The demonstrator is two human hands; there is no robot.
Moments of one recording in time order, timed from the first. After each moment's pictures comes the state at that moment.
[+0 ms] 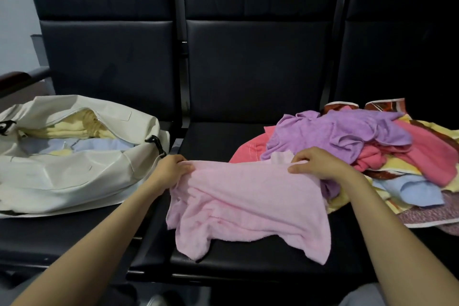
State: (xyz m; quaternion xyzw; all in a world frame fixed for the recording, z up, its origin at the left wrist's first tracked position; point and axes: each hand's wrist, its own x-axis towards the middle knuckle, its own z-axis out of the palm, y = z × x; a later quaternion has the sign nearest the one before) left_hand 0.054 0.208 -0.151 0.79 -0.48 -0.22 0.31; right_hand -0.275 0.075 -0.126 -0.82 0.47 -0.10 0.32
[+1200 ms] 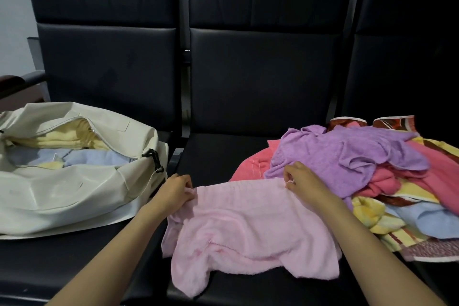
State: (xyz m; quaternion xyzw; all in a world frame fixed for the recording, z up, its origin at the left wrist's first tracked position) left_hand 0.073 0.180 -0.191 0.79 -0.58 -0.13 0.14; right_hand -0.238 0.043 -0.184 -0.85 0.49 -0.13 0.16
